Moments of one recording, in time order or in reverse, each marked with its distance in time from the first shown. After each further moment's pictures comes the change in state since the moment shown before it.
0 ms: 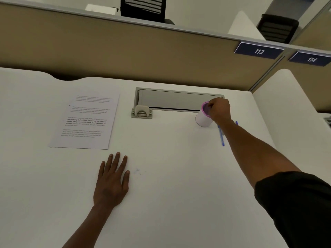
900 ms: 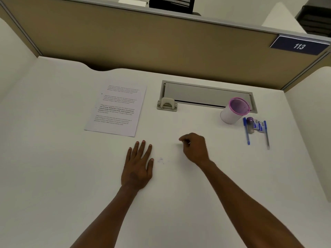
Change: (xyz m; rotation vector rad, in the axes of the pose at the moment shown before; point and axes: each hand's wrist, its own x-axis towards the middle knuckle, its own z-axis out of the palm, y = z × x) left_hand 0.000 0.000 0.000 -0.004 0.008 -0.001; right_hand -0.184 -0.093 0.109 0.468 -0.118 -0.324
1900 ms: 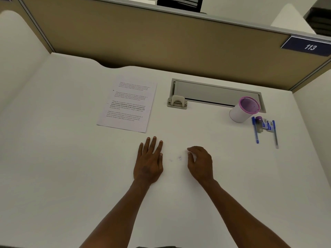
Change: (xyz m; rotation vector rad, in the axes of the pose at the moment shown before) left_hand -0.001 -0.002 0.002 -0.018 0.019 0.002; right_hand -0.072 -0.012 0.030 -0.081 0.107 0.031
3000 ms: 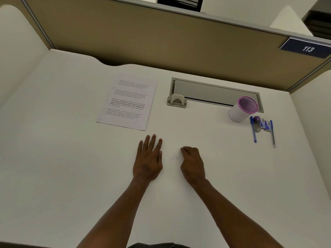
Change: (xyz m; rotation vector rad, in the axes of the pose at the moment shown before) left_hand 0.000 -0.001 0.001 -0.006 0.011 0.003; right_hand -0.012 -0.018 0.013 -0.255 -0.187 -0.077
